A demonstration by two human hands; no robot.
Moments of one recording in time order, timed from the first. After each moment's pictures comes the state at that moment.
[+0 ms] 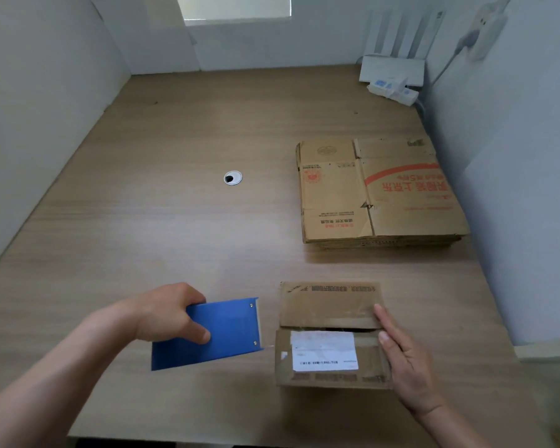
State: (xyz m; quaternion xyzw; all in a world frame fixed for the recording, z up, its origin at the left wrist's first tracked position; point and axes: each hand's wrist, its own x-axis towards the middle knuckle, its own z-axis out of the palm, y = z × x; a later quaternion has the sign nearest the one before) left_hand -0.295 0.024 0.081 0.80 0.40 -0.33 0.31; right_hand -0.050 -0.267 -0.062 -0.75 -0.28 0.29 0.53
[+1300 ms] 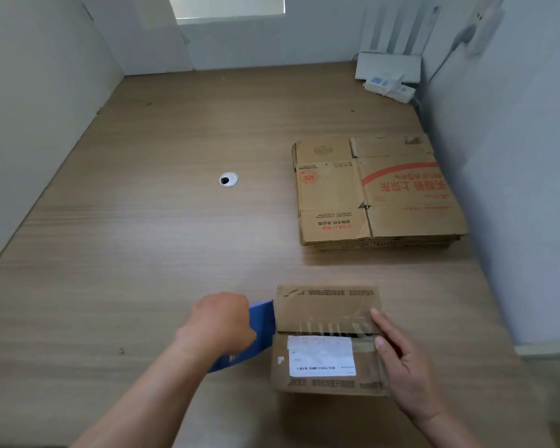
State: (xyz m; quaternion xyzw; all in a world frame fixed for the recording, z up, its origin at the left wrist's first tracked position) left_hand -0.227 -0.026 0.031 0.85 0.41 -0.32 0.10; right_hand -0.057 -0.263 -0.049 -0.78 -0.23 0.31 0.50
